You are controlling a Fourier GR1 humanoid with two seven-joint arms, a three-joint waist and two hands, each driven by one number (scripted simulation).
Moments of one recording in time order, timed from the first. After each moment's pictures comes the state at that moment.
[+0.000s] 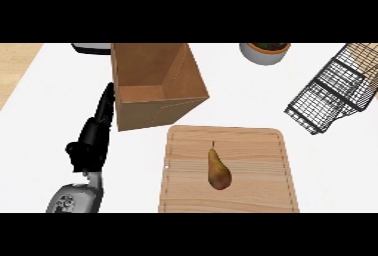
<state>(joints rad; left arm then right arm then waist) -0.15 0.04 -0.08 -1.57 -0.16 0.17 0.04 -0.54 -0.98 -0.30 -1.34 0.46 0.59 -0.36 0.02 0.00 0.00</state>
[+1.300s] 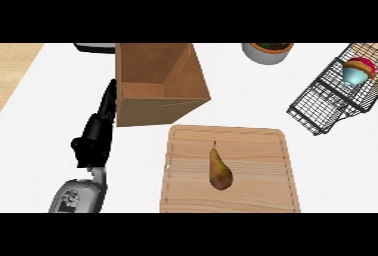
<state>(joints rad) -0.18 0.02 -0.07 -1.55 -0.17 0.18 0.03 -0.97 -0.85 -0.34 -0.56 0.52 0.53 -0.39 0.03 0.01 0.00</state>
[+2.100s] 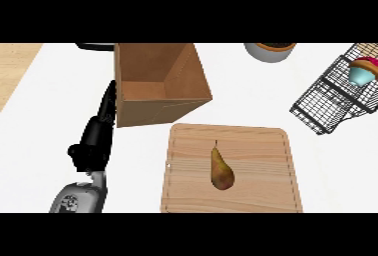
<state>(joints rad) -0.16 0.02 -0.09 -1.58 -0.17 0.18 0.02 -0.90 -1.18 -0.59 -0.19 0.38 0.66 -0.40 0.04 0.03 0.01</state>
